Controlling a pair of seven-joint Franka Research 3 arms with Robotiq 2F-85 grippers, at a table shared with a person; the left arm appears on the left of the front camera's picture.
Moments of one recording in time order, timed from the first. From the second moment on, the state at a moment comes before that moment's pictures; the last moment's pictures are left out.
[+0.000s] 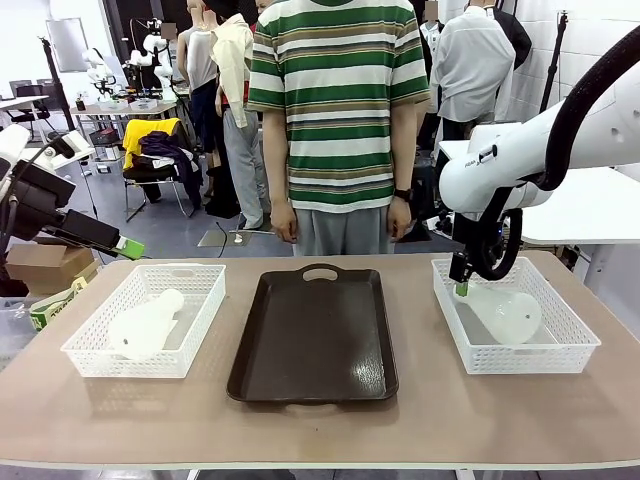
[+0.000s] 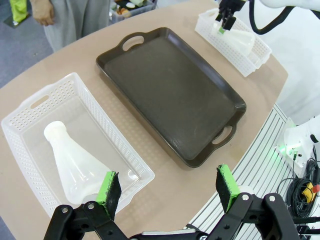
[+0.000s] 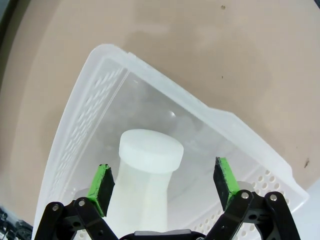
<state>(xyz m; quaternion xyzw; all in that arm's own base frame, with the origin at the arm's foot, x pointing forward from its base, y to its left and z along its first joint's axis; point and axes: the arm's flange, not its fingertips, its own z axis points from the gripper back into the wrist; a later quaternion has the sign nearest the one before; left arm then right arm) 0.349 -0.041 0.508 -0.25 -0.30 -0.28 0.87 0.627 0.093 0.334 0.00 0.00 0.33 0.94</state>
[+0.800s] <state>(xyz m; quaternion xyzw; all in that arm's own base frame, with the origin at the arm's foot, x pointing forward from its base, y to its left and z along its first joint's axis) 0.349 -0.041 0.508 -0.25 -0.30 -0.28 0.87 0.630 0.096 0.316 0.00 0.02 0.32 0.95</state>
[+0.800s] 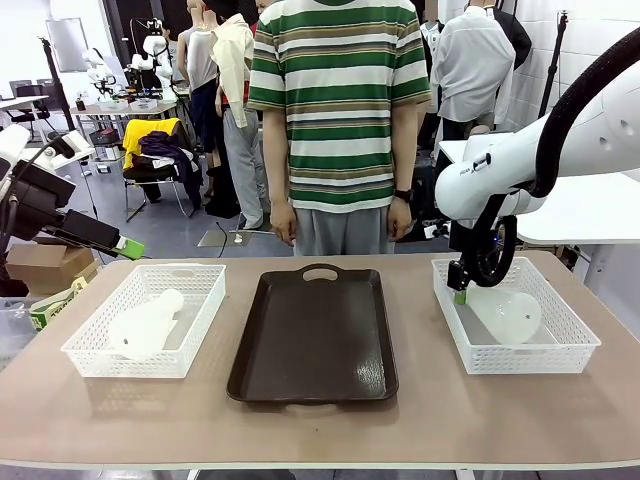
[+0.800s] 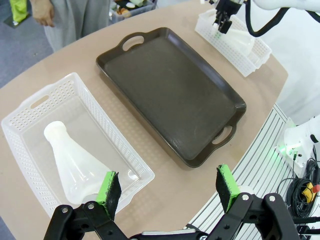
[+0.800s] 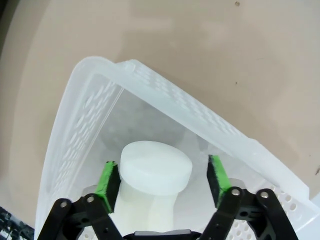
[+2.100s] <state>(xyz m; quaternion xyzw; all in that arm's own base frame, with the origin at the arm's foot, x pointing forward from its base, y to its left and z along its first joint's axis) 0.349 -0.041 0.508 -0.25 -0.30 -0.28 0.87 0.631 0.090 0.315 0.01 0.03 0.31 0.95</state>
